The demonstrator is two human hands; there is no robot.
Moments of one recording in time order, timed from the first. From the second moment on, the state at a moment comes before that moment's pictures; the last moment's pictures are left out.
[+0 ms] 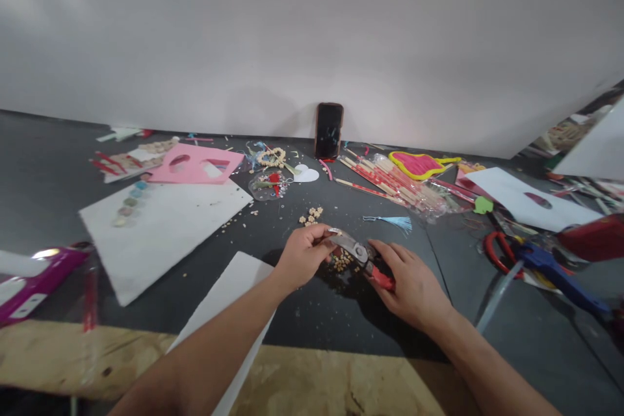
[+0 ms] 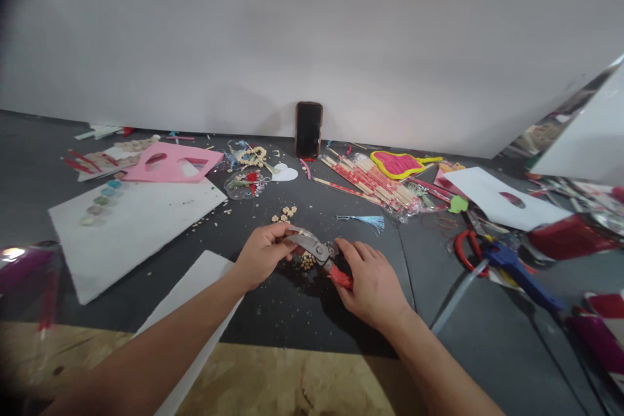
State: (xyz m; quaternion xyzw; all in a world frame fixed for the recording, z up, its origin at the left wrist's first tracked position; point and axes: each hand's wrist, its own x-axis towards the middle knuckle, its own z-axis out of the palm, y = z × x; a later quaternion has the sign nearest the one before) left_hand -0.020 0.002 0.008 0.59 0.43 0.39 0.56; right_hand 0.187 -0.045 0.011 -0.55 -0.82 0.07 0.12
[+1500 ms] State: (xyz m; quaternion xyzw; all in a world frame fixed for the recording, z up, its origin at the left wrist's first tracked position) left_hand -0.022 0.002 0.010 0.58 0.42 0.38 0.58; right_hand 0.187 -0.049 0.016 -0.57 -0.82 0.06 0.09
